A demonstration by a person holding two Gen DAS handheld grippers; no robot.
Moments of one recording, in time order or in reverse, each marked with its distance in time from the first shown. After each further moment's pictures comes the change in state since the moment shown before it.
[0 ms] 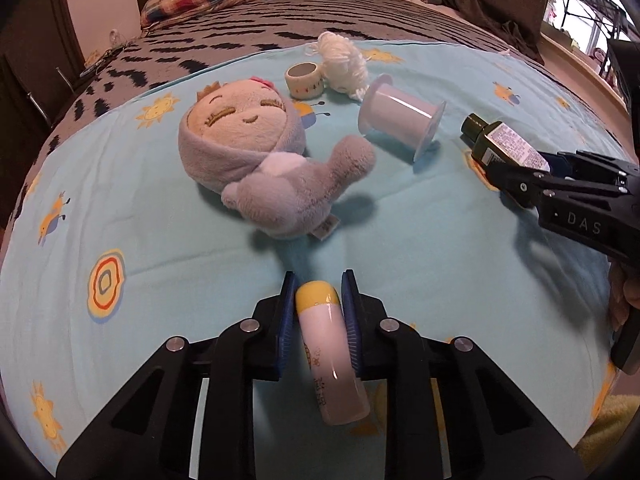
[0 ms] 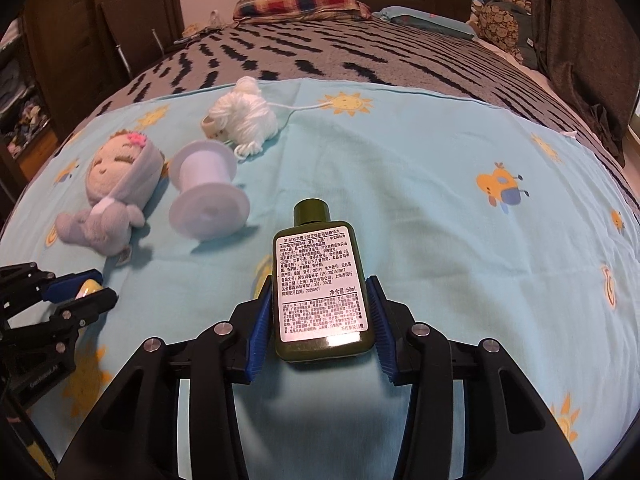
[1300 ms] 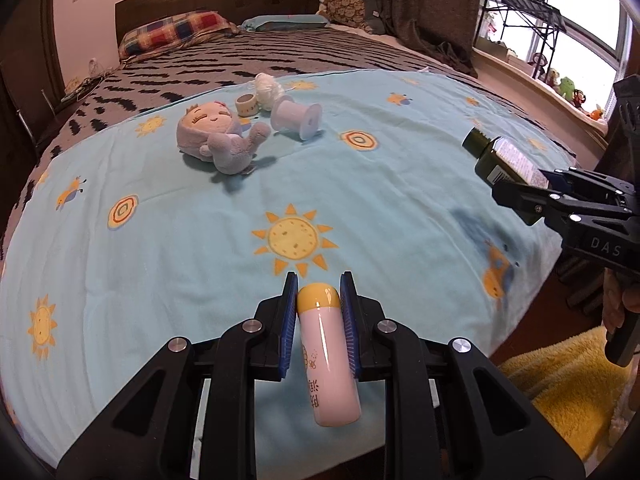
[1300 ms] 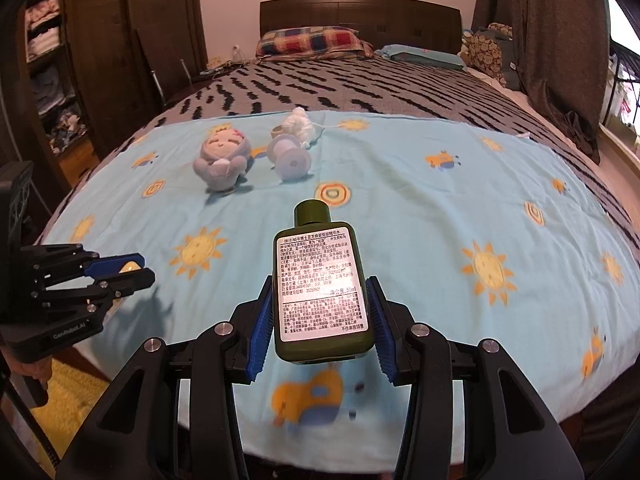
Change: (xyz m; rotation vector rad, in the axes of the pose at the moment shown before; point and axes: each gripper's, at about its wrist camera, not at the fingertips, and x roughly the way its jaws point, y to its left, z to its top) left arm -0.114 -0.042 -0.094 0.072 -0.137 -0.140; right arm -0.154 0.016 -0.111 0.015 -0.140 0.040
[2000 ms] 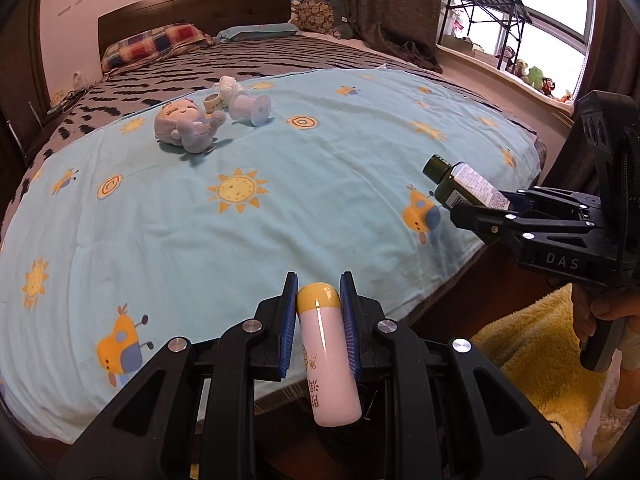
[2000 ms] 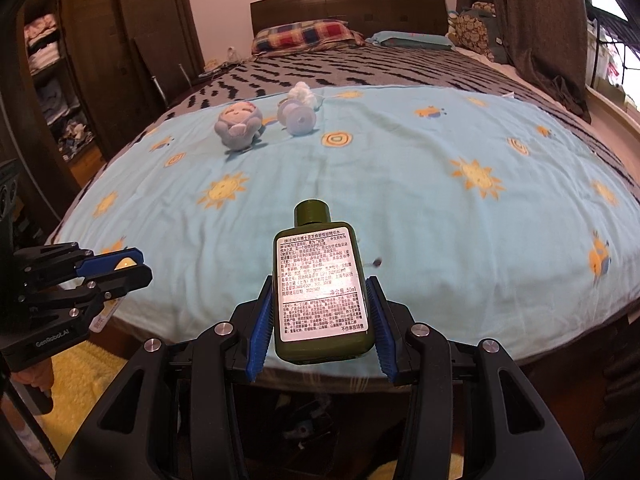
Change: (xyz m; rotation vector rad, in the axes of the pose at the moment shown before) left arm -0.043 -0.042 -0.055 0.054 -0.031 -0.063; right arm -0.032 0.011 -0.070 0.079 0.013 0.030
